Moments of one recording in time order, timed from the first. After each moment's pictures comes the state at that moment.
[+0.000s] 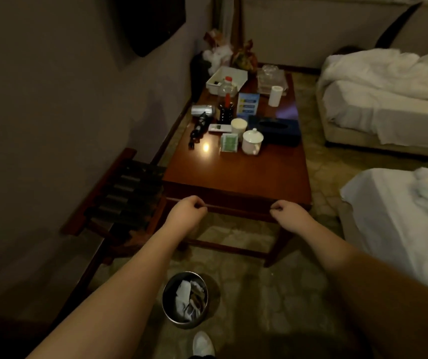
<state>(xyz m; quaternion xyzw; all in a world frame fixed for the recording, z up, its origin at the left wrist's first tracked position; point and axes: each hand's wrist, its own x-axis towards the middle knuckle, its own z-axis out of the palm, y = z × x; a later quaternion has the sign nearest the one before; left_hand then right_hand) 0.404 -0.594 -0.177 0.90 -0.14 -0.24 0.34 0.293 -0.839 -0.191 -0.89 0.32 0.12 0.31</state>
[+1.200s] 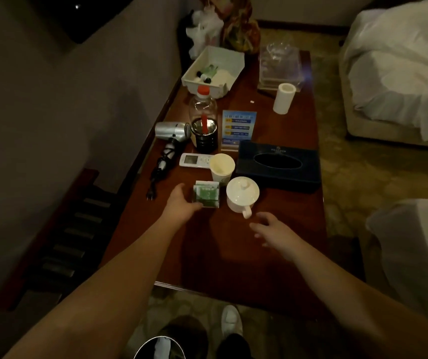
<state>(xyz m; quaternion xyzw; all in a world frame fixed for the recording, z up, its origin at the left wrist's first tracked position) 0.723 -0.856 -0.279 0.86 0.02 -0.29 0.42 0.568 -1.047 -0.284 -0.71 0.38 0.19 0.56</state>
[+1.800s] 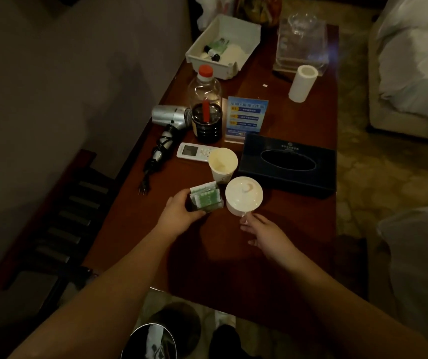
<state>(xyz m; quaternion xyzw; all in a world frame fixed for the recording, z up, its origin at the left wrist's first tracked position) 0.721 -0.861 -0.315 0.90 -0.05 -0.28 0.33 0.600 -1.052 -0.314 -0.63 0.37 0.18 0.66</state>
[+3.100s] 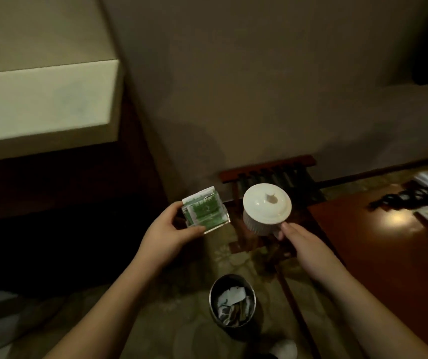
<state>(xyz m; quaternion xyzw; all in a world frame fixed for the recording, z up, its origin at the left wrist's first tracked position) 0.268 -0.456 -0.127 0.78 0.33 0.11 0.52 0.411 -0.682 -0.123 -0.82 -0.14 0.31 0.46</state>
